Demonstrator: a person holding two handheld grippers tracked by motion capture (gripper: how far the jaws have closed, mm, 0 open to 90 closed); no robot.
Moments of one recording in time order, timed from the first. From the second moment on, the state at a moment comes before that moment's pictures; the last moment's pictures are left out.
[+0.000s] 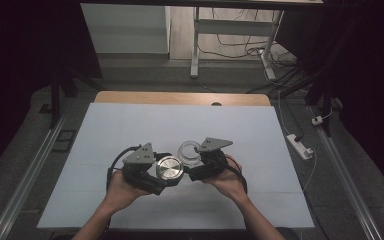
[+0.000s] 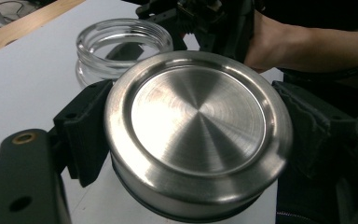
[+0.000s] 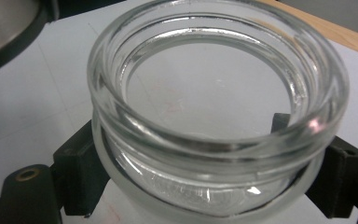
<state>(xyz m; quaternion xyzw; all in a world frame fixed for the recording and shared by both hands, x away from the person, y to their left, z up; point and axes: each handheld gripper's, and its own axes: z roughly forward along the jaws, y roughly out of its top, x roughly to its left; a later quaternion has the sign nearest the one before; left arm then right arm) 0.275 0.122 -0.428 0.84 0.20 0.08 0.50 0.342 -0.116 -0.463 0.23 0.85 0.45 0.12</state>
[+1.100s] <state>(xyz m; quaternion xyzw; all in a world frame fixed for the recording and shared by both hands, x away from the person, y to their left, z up) 0.272 0.107 -0.472 0.85 0.19 0.08 0.49 0.378 -0.108 -0.463 0.25 0.84 0.46 0.13</state>
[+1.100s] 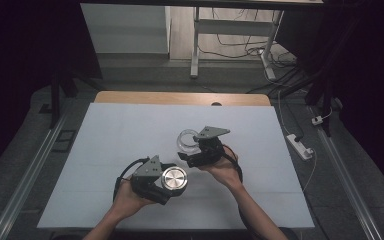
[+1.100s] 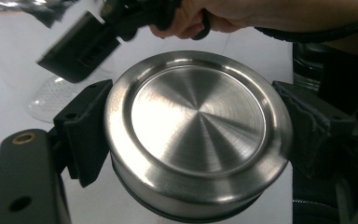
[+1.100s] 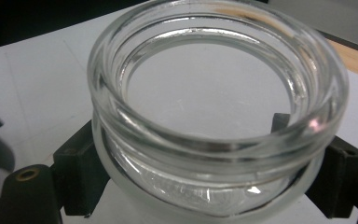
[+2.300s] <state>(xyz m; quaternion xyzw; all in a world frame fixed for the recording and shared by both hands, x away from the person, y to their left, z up) 0.301 0.077 -0.535 0.87 0.22 0.08 0.44 0.426 -0.083 -0.482 0.27 0.83 0.46 0.15</state>
